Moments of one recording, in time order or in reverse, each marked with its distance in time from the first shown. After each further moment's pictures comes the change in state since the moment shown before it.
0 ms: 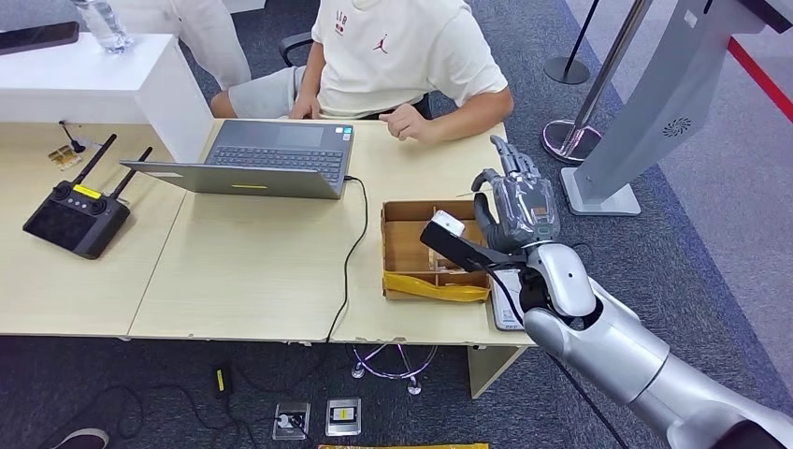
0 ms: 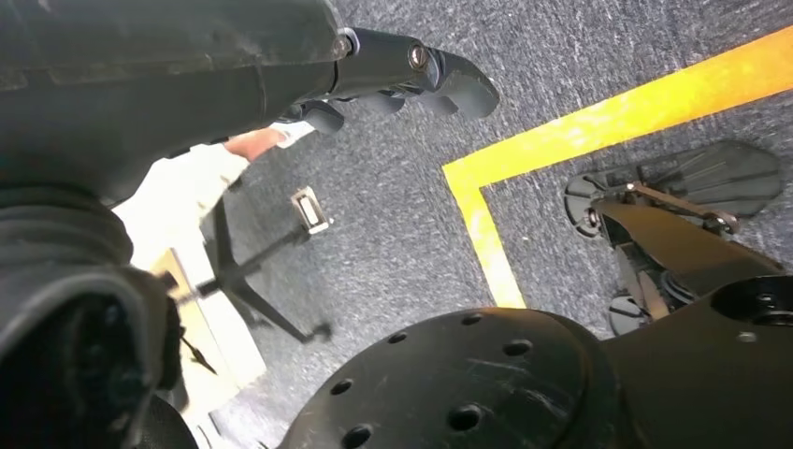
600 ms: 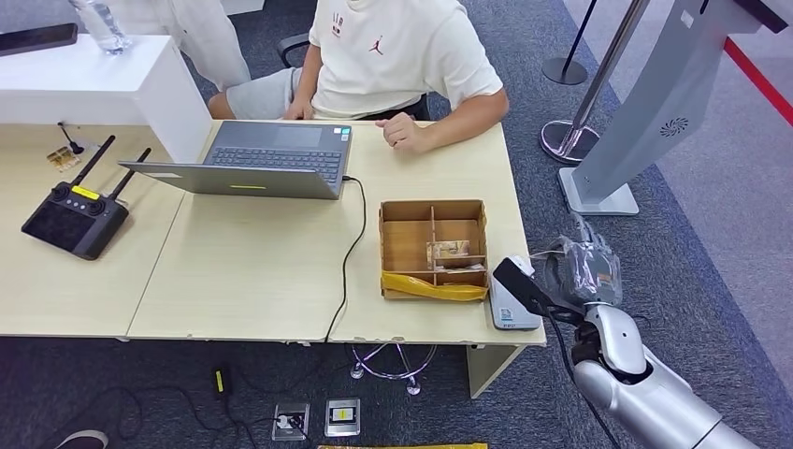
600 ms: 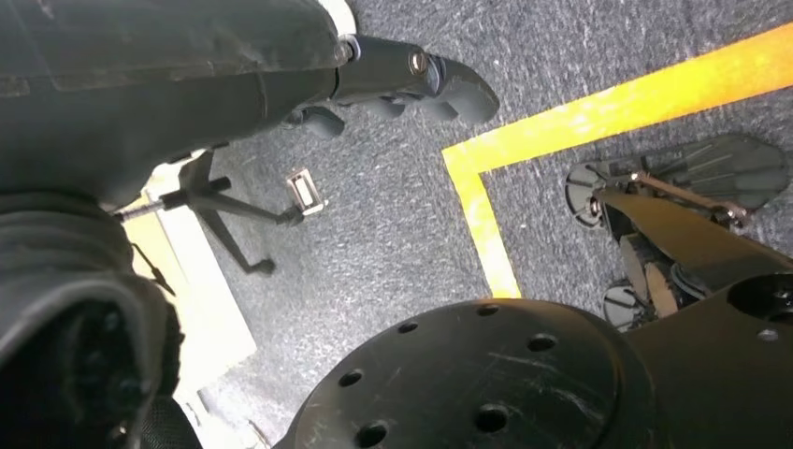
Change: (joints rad) left arm 0.029 -0.007 0.010 0.000 0.042 0.000 -0.025; right arm 0.275 -0.162 -0.131 0.022 -0.047 -0.072 0.092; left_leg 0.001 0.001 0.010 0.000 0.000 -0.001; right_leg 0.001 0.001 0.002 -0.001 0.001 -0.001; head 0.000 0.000
